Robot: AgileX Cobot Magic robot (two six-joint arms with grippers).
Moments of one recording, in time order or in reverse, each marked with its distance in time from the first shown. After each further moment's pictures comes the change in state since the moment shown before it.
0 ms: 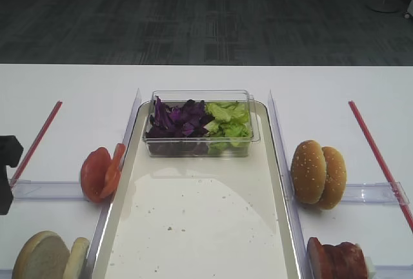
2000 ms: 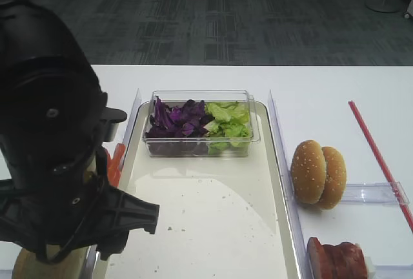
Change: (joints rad) left arm -0.603 0.346 -0.115 0.208 -0.016 -0.565; right arm 0.000 0.000 0.000 0.000 0.000 0.000
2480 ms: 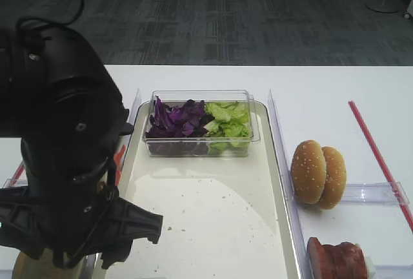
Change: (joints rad) left arm 0.000 0.061 0.000 -0.004 -0.002 0.000; right arm 0.000 0.000 0.000 0.000 0.000 0.000
